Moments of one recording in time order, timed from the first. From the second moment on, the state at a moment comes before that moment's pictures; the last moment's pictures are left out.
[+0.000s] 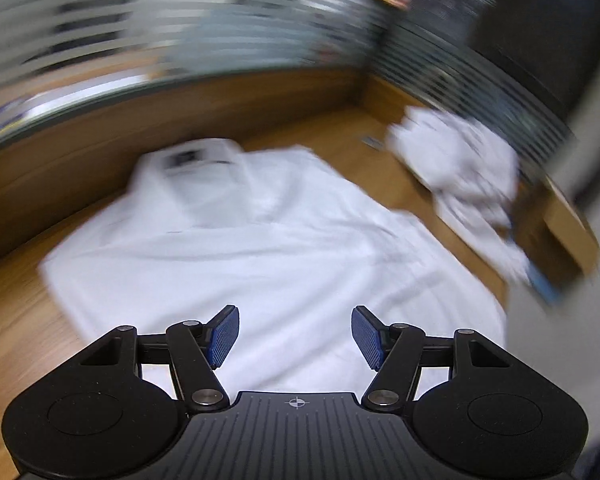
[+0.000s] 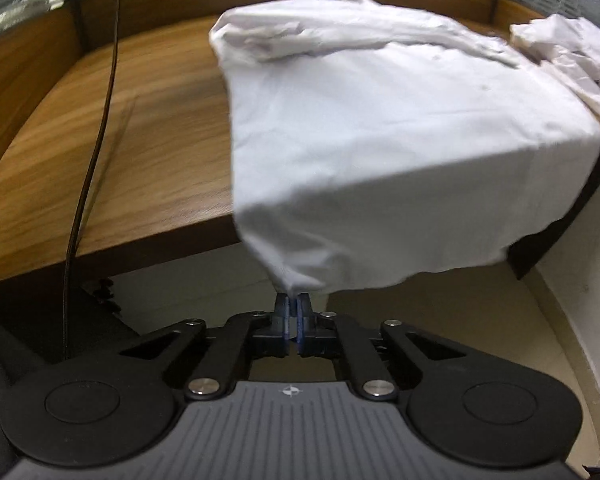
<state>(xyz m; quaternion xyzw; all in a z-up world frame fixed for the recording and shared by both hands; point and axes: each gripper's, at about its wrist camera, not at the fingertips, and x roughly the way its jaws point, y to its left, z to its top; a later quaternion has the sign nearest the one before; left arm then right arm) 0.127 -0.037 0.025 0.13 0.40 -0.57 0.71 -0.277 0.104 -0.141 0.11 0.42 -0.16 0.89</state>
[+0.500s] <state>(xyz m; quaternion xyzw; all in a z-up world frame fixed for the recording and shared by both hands) -0.090 -0.001 -0.003 0.45 0.28 -0.81 0.25 -0.323 0.070 -0.043 0.12 0.36 -0.20 0.90</state>
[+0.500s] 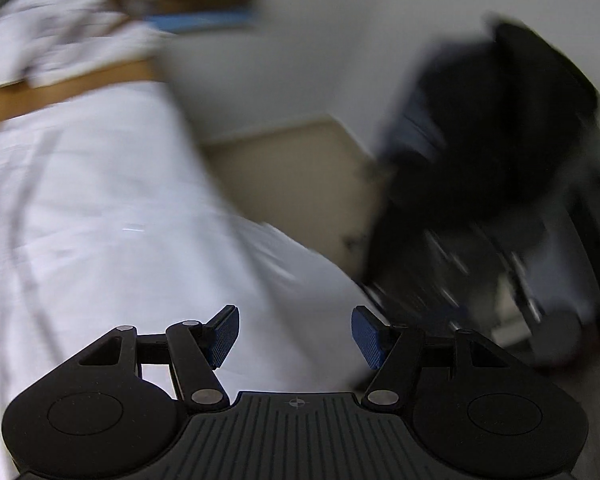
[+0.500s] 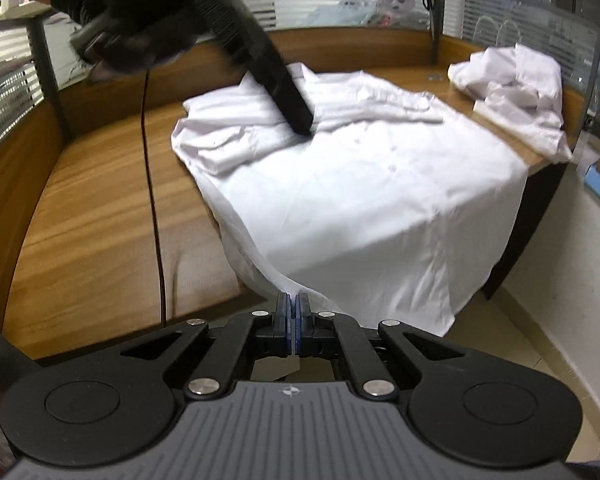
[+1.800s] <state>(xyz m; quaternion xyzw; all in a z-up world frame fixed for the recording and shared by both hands) -0.156 0.058 -0.040 0.50 0.14 -0.80 0.31 -0.457 -0.112 -0.230 0.71 0.02 -0.28 0.65</state>
